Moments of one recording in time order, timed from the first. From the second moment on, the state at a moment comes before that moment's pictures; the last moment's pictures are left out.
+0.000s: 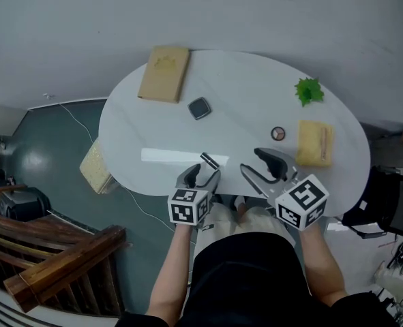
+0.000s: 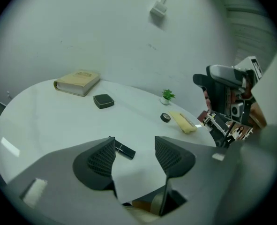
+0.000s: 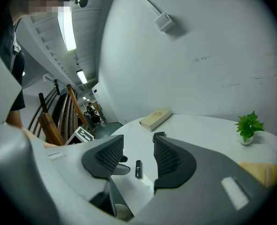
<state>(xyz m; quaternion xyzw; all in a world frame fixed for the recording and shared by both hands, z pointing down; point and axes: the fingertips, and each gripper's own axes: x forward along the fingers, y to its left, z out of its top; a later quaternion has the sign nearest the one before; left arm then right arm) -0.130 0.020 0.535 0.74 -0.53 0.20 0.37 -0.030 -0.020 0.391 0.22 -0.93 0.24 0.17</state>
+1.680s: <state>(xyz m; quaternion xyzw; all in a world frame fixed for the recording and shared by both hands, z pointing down) -0.135 0.010 0.606 0.60 -0.59 0.14 0.52 -0.040 -0.017 0.426 0.20 -0.92 0.27 0.20</state>
